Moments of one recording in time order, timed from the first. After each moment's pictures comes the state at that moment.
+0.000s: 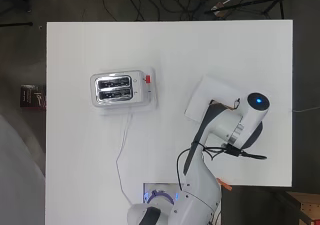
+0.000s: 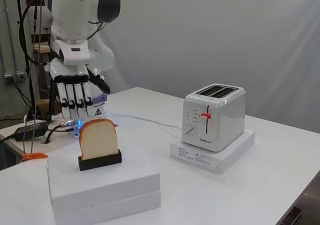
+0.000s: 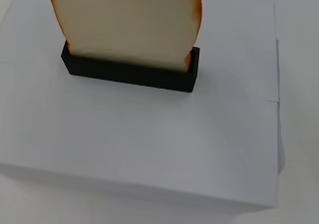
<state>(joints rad) -0.09 -0.05 -0.51 -1.98 -0.22 1.56 -1.05</state>
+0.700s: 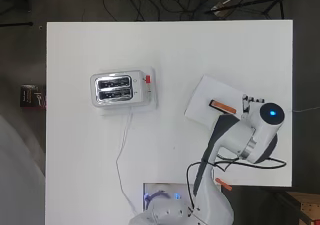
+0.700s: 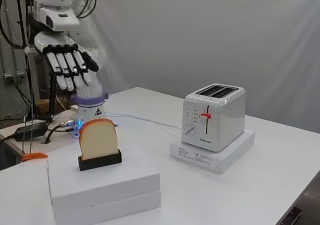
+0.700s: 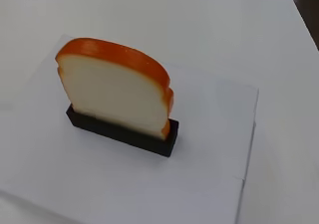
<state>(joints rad) 0.45 -0.18 -1.03 -1.86 -0.35 1.53 -1.22</state>
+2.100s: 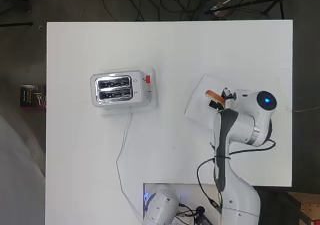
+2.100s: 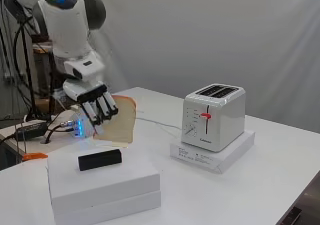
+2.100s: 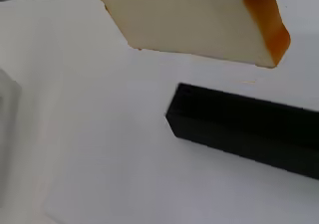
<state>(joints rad) 1.18 -0.57 -1.60 -1.93 -0.46 1.61 -1.06</state>
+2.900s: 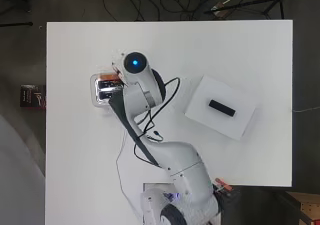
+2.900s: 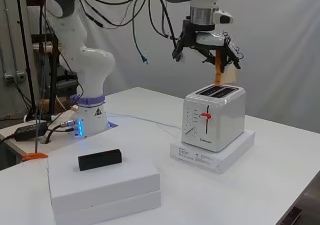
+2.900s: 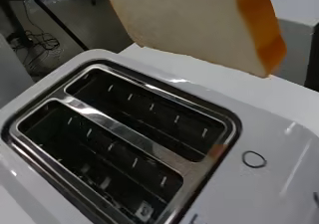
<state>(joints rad) 1.86 -0.52 -1.48 -1.78 -0.42 1.65 -1.13</state>
